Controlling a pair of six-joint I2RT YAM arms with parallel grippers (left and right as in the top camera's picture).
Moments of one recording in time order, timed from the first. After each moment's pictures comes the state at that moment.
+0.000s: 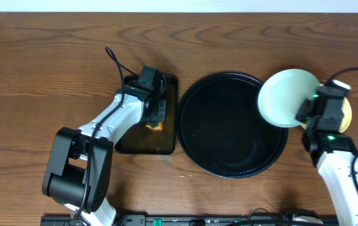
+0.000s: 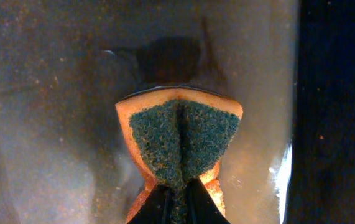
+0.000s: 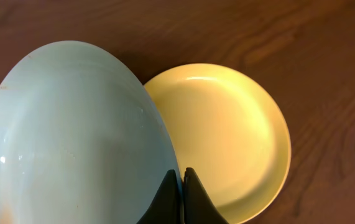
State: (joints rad) left arm -0.33 1.80 1.07 -0.59 0.04 -0.24; right arm -0.13 1.20 0.70 -0.26 0.32 0.28
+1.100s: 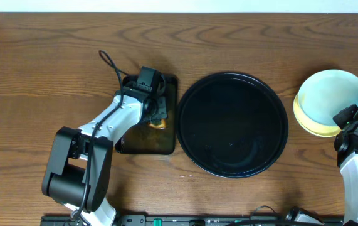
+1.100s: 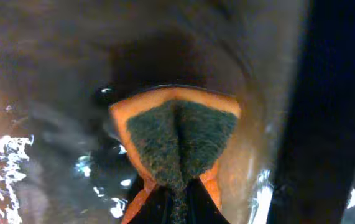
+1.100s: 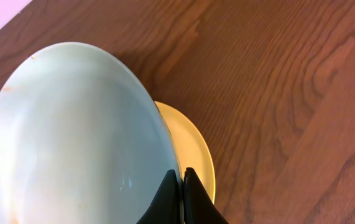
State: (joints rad) left arm -0.32 1.80 1.06 -0.53 0.09 -0.37; right arm -0.46 1.24 0.70 -0.20 0.23 0.44
